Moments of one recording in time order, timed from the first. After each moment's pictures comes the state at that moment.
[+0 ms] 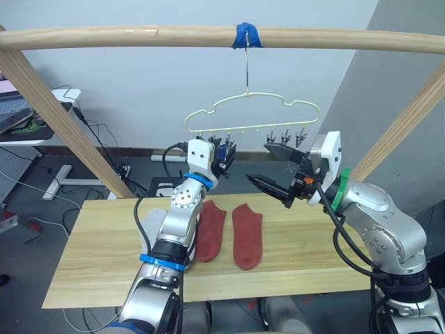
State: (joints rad) left arm -0.54 0.10 -0.07 0.33 -0.06 -0.07 -0.27; right arm -0.36 -0.44 0.02 -0.52 0.59 0.62 0.63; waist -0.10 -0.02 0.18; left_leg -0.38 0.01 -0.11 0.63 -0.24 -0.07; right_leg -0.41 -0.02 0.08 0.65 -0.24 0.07
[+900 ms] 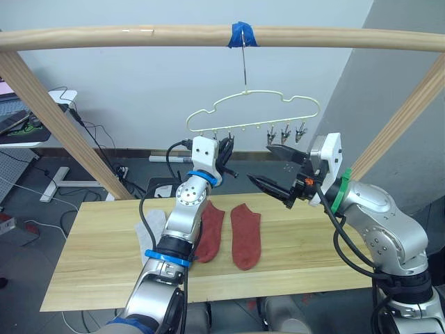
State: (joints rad) left arm -0.54 0.10 -0.07 0.33 -0.04 -0.06 -0.25; right arm -0.32 -0.47 0.04 -0.50 0.54 0.61 0.63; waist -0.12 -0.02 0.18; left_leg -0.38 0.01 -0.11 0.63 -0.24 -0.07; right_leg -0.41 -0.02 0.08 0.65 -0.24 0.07
